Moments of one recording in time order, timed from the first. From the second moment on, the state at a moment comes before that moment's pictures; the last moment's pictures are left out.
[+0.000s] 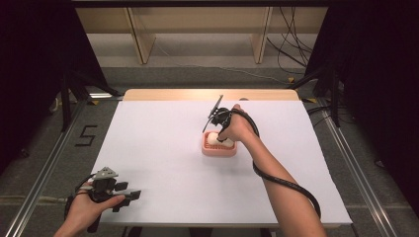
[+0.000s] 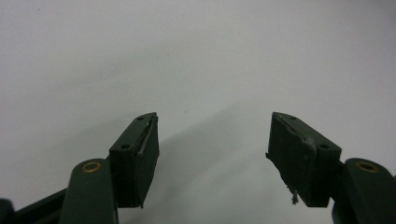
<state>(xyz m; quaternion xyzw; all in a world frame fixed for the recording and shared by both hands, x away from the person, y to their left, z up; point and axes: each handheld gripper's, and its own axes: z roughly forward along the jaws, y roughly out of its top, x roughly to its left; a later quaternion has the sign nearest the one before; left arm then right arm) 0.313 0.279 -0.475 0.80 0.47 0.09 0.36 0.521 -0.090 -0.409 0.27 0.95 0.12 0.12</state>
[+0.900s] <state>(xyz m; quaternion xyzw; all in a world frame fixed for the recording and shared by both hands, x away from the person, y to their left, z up) 0.314 0.278 -0.478 0.80 0.48 0.09 0.35 0.417 -0.164 -0.437 0.36 0.91 0.19 0.11</state>
